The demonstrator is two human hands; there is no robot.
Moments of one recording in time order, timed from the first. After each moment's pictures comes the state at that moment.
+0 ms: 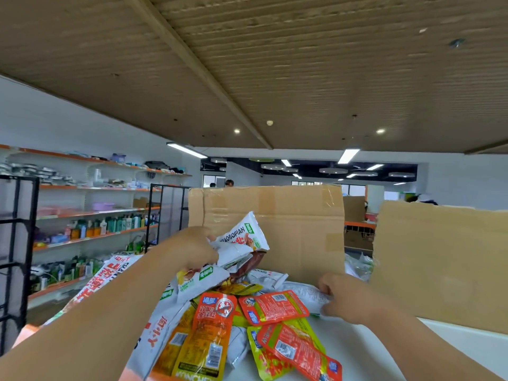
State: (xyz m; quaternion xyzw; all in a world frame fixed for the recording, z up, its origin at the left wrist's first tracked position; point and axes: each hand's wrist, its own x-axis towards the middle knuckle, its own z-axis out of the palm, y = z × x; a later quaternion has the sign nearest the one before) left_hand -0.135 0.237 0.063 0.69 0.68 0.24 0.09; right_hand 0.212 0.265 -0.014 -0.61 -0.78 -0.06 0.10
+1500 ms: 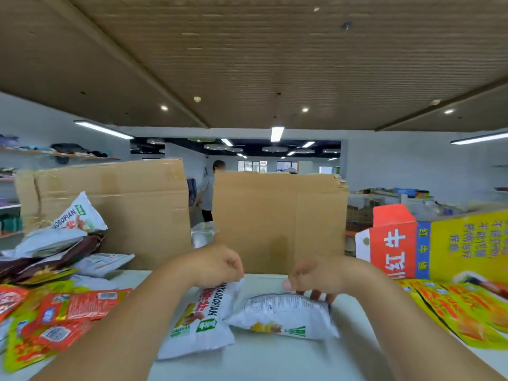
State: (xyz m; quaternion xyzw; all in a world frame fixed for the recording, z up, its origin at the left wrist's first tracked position) left_hand 0.225 0.214 0.016 0.87 0.45 0.14 0.16; right_hand 0.470 0.127 0.027 -0.66 -0.70 0.25 0.13
